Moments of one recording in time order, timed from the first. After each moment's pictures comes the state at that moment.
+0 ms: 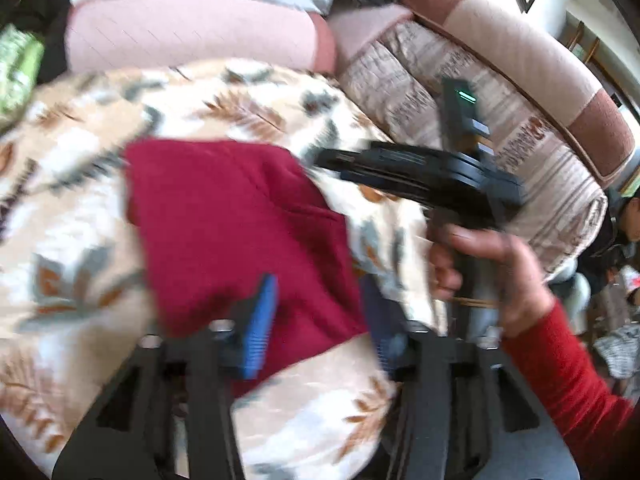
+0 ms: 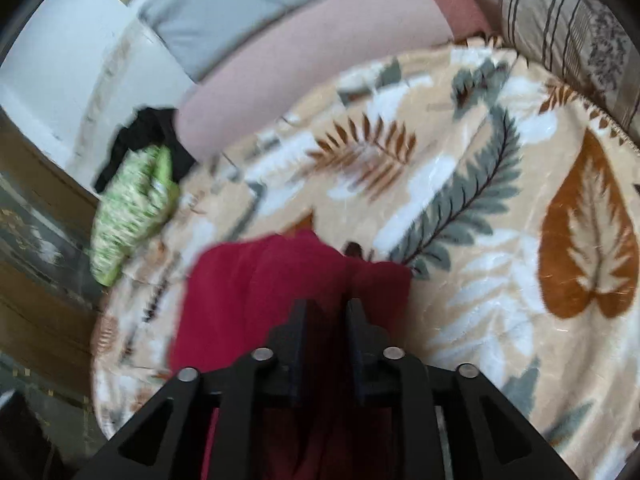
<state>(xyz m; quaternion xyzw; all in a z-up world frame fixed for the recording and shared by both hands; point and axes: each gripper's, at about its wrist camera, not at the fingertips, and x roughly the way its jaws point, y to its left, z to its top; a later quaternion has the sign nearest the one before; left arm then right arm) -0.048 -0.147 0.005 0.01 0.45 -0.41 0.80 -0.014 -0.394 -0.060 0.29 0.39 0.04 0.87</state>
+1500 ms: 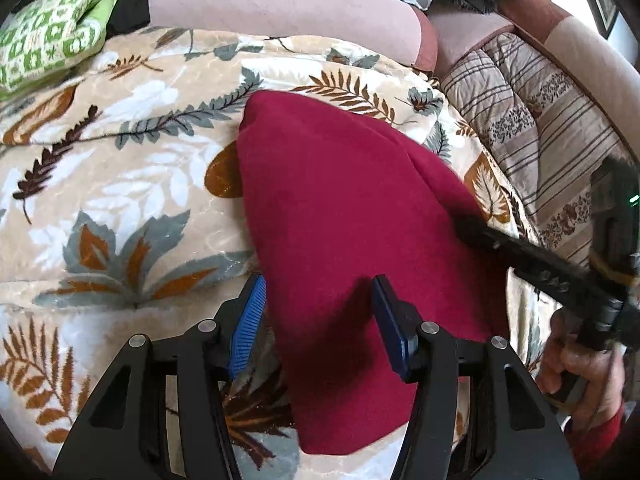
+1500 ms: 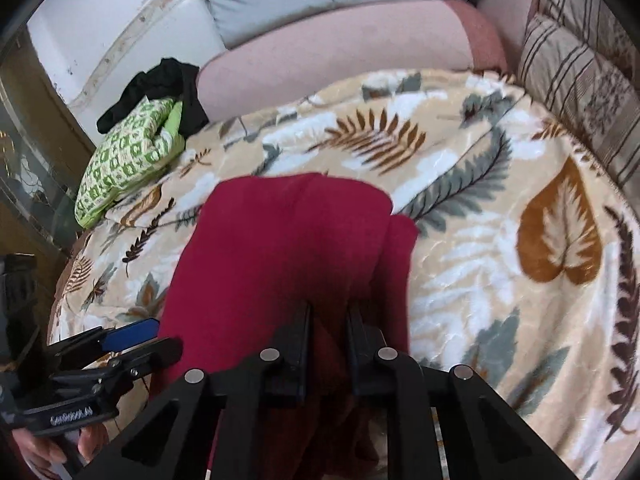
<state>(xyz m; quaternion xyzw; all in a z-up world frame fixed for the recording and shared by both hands) -0.004 -0.138 -0.058 -0.01 0.50 -0.29 0.82 -0.047 -0.353 -0.078 0.16 0.41 0.00 0.90</state>
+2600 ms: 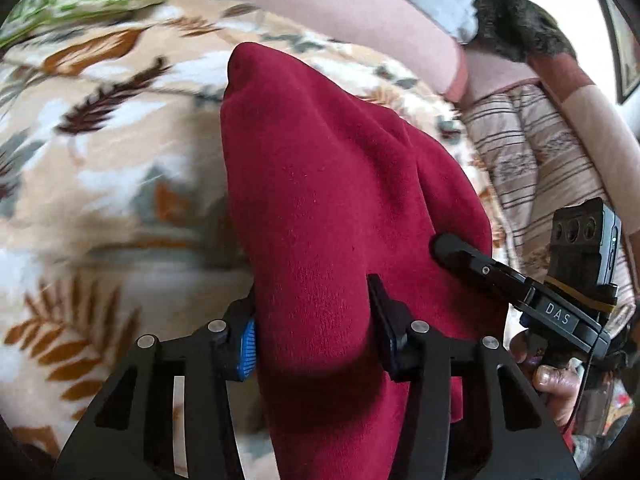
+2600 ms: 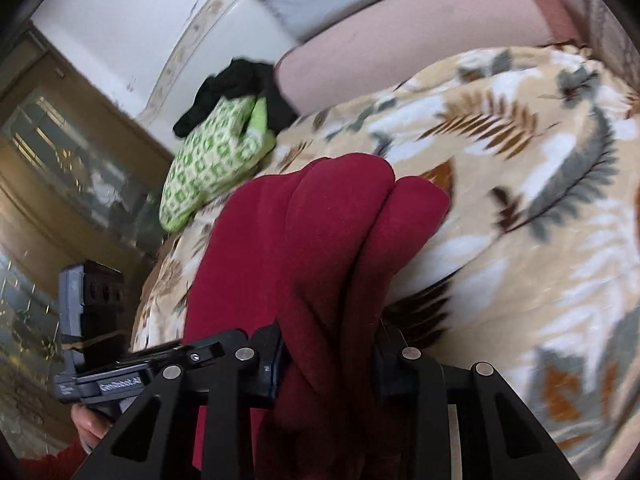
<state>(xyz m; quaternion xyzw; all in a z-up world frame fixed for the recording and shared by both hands) 0.018 -0.038 -0.057 -0.10 0.53 -0.26 0.80 -0.019 -0.282 -0.083 0.26 0.40 0.17 0.86</state>
